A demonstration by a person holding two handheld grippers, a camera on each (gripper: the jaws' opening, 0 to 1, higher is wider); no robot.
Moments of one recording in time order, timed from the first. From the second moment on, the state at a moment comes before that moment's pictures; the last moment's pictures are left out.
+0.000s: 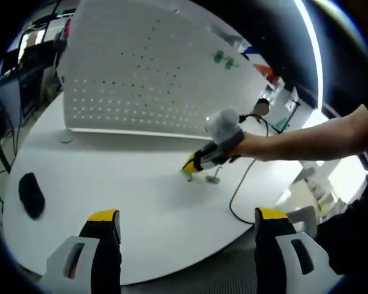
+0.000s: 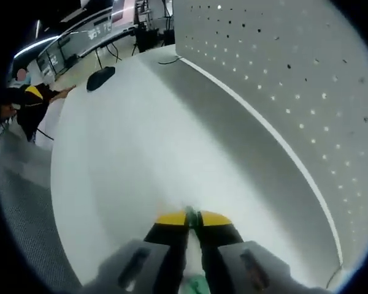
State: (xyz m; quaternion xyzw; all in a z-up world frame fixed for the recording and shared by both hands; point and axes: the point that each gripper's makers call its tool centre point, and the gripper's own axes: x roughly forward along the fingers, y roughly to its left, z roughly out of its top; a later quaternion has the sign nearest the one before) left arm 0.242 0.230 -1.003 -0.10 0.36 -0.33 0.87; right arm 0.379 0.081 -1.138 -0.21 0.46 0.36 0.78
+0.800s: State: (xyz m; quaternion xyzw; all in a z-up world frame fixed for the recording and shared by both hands) left arm 0.247 0.230 -0.998 -0.09 0.35 -0.34 0.87; right arm 0.387 0.081 -1.115 -0.09 0.45 0.33 0.82
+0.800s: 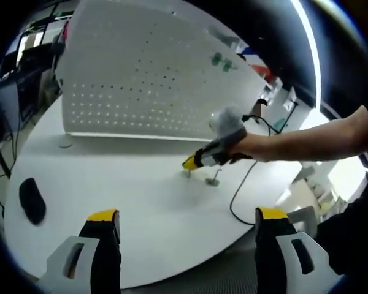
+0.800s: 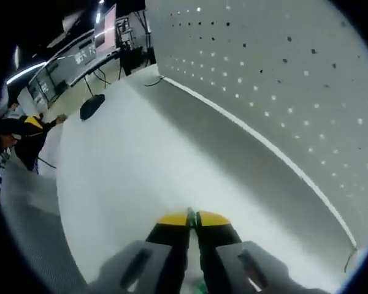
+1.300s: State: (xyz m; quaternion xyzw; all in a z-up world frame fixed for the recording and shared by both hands) left arm 0.252 0.228 -0.987 -0.08 0.33 -0.35 0.87; right arm 0.382 0.072 -1.065 -0.01 0.41 0.32 0.85
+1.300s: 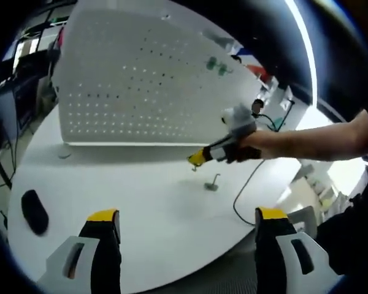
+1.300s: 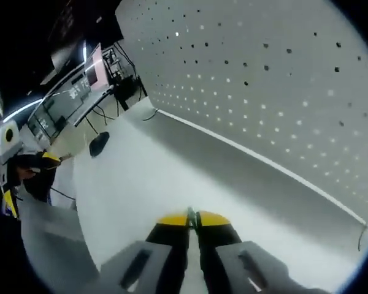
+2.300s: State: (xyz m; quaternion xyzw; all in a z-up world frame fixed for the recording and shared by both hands) left arm 0.244 0.175 -0.964 -0.11 0.32 -0.43 0.84; right arm 0.281 0.128 -0.950 0.29 0.30 0.44 0.80
